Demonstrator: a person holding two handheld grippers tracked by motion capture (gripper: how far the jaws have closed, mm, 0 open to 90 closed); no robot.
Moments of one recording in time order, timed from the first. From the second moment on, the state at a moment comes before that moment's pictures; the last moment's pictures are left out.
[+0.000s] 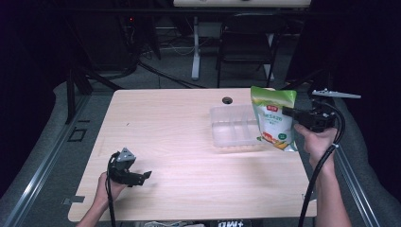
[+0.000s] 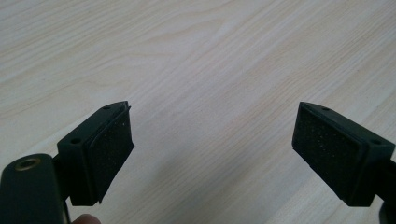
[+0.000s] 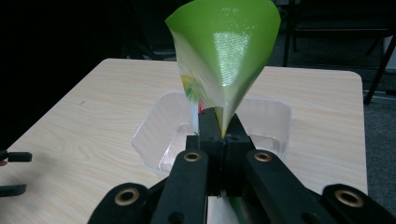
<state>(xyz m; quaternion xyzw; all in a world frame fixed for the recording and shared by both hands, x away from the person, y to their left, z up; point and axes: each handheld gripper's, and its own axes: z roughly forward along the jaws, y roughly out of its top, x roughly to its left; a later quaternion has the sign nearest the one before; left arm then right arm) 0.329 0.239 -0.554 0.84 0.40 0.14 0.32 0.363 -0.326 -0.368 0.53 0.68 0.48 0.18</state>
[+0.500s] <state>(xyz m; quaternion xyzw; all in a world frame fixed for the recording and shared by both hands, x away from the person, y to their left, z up) 0.329 0.239 -0.554 0.85 0.40 0.14 0.32 0.380 -0.324 -0.365 0.54 0.67 0.47 0.19</state>
